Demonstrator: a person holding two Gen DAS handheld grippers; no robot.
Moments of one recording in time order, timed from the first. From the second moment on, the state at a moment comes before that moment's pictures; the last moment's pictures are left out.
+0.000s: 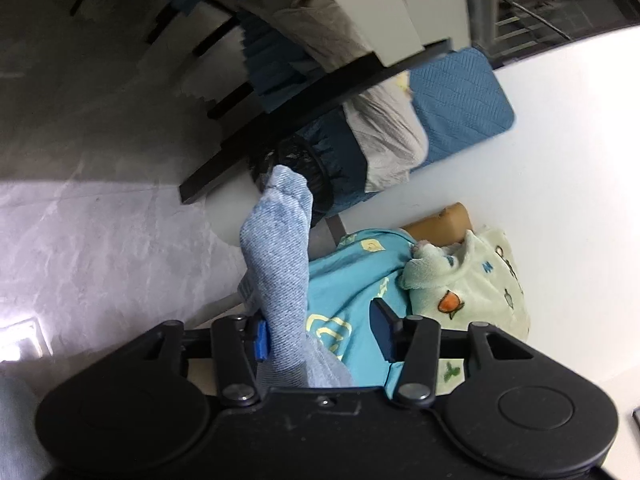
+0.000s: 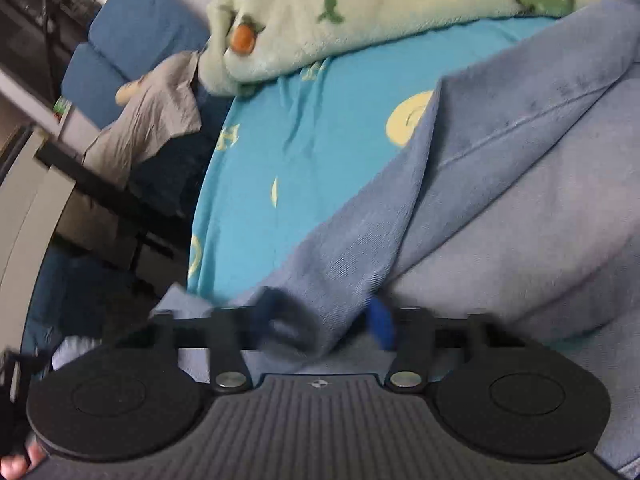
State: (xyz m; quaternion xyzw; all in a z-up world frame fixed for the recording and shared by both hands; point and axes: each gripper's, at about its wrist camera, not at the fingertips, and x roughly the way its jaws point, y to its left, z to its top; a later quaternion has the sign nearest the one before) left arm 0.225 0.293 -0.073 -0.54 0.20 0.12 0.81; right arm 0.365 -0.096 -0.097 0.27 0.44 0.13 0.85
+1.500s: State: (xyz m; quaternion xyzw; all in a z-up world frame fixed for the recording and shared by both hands) left arm 0.221 0.300 -0.096 -0.58 0.20 0.12 0.78; right arm 0.448 0.095 -0.089 0.08 0.44 0.30 0.84
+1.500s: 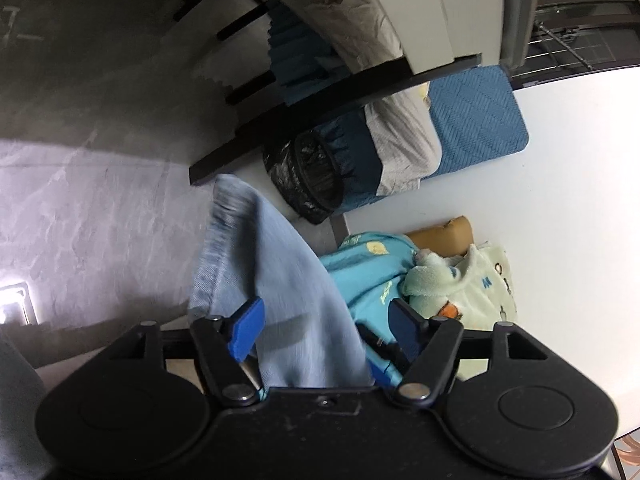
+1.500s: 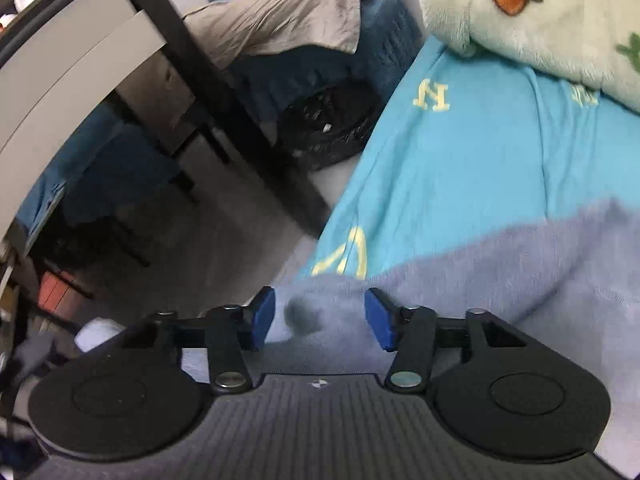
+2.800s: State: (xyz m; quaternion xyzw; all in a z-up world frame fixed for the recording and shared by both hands) left arm 0.231 0.308 -0.158 -0.70 0.23 0.07 0.67; right arm 0.282 0.023 -0.063 -0.16 0.32 0.37 0.86
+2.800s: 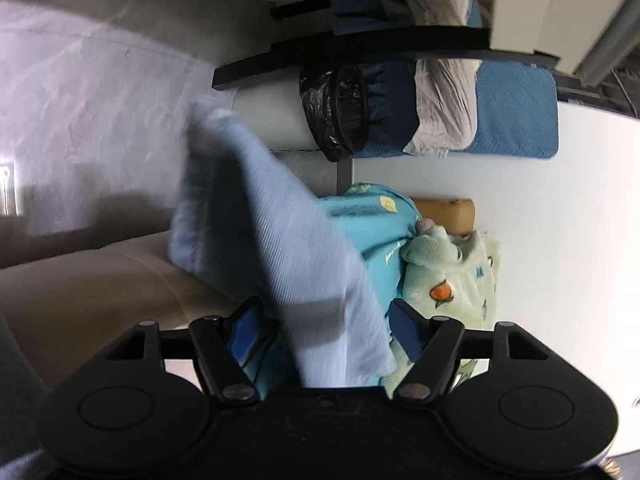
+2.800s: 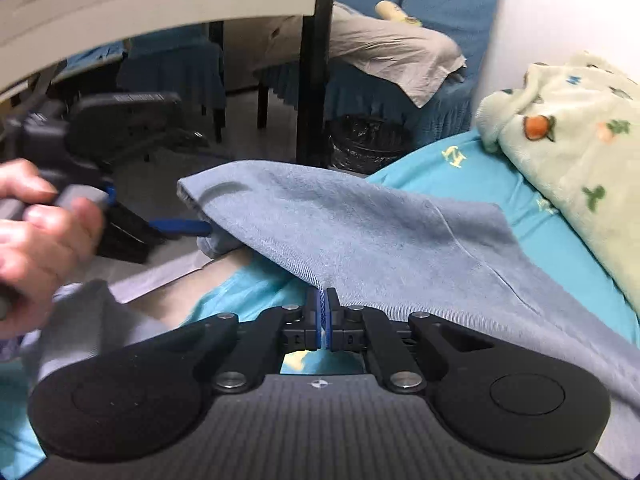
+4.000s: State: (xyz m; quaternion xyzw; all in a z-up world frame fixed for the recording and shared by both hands) left arm 0.210 0.304 -0.093 -0.44 0.30 0.13 0.84; right arm 0.175 -0.075 -0.030 0.03 0.30 0.26 0.92
